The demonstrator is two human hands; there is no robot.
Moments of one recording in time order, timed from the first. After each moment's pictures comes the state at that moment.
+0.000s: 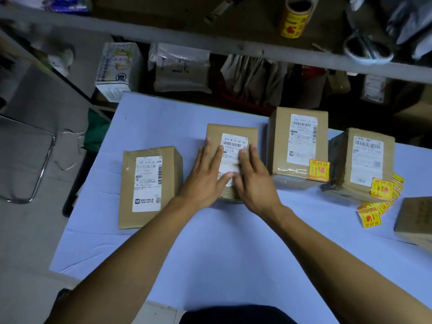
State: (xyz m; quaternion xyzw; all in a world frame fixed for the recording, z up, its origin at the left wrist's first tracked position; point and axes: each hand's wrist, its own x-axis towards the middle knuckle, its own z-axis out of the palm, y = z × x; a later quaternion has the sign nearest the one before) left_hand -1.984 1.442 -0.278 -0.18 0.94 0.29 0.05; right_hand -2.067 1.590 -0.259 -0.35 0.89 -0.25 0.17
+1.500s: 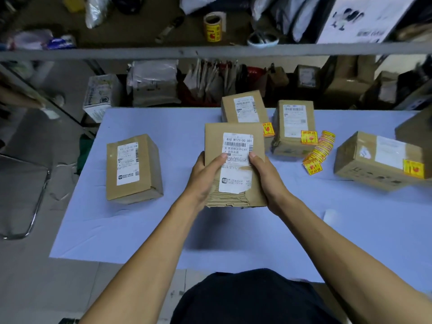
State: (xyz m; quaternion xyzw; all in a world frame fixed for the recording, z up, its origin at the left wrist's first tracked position) left_hand -1.930 1.605 -0.177 -0.32 0.55 0.77 -0.01; right_hand -1.996 1.760 -0.189 0.03 0.62 -0.69 0.36
